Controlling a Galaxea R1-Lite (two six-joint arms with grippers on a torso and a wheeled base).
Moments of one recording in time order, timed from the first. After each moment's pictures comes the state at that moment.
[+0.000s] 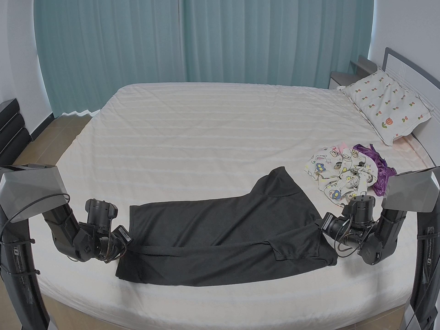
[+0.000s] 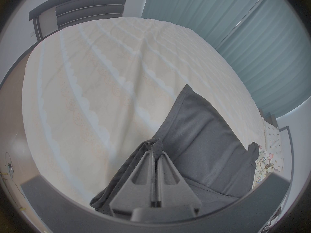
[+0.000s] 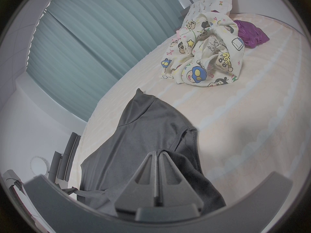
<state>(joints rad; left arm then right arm) -0.11 2.22 -0.63 -0.70 0.11 -0.87 0.15 2.38 -0.59 -1.28 0.11 0.67</state>
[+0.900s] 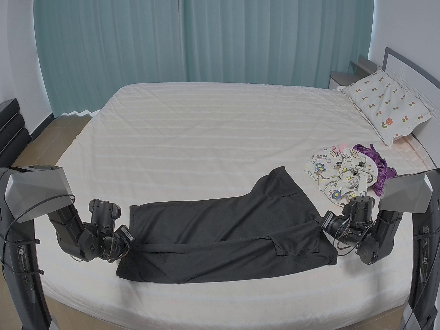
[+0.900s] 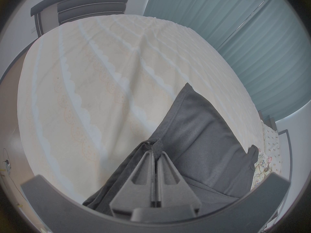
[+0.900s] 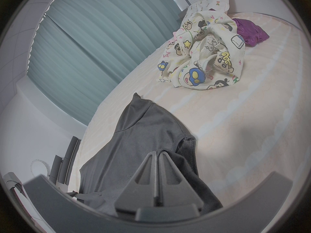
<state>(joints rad) -0.11 2.27 -0.67 -0.71 0.10 -0.90 0.12 2.45 -0.64 -1.33 0.11 0.69</state>
